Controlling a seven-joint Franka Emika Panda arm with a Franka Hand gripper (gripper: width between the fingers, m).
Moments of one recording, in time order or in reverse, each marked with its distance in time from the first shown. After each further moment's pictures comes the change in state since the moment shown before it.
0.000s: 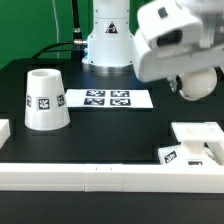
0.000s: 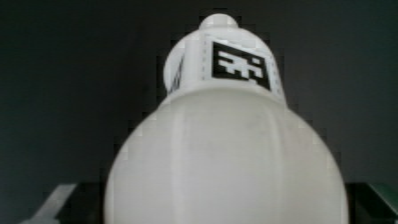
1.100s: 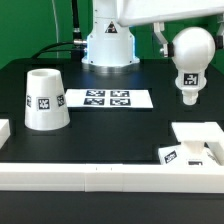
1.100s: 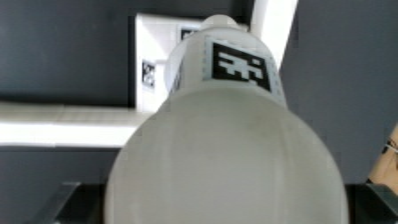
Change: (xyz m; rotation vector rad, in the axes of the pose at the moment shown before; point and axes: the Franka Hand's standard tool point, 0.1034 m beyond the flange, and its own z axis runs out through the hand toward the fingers) arm 0.021 0.020 -0.082 -0.112 0.707 -0.049
